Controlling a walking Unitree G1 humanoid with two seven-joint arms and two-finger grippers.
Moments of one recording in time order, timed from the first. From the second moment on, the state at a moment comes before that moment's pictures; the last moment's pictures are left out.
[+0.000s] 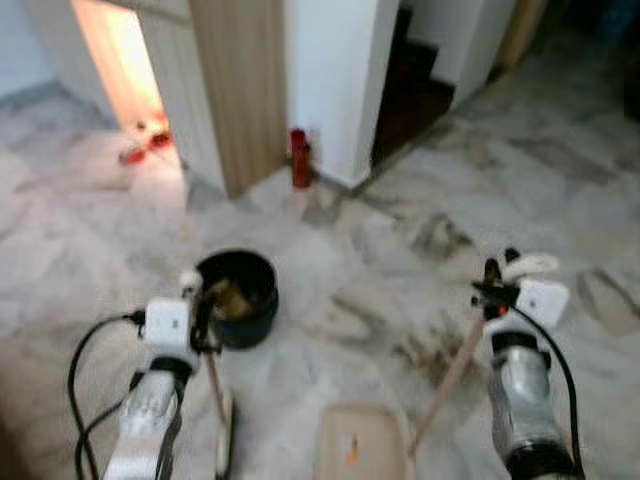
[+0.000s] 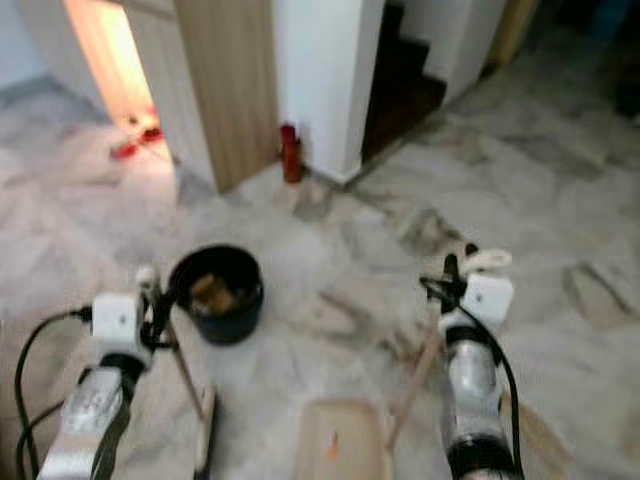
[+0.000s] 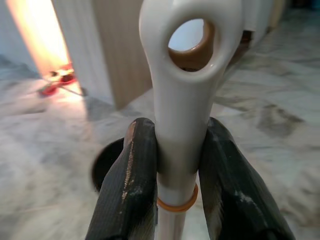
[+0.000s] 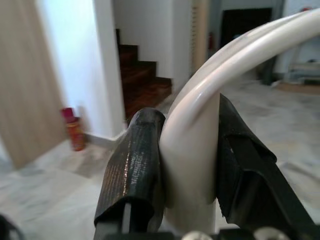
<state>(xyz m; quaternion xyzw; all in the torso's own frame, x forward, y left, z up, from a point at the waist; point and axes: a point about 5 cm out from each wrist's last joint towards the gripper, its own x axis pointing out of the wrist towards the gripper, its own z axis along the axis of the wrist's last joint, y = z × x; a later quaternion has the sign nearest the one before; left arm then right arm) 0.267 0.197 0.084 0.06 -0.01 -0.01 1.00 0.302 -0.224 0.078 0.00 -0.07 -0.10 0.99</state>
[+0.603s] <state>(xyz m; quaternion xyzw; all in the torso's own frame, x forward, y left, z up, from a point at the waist) 0.270 0.191 0.085 0.05 -0.02 -0.01 1.00 0.303 -0.229 0.078 -0.01 -0.07 -0.10 0.99</state>
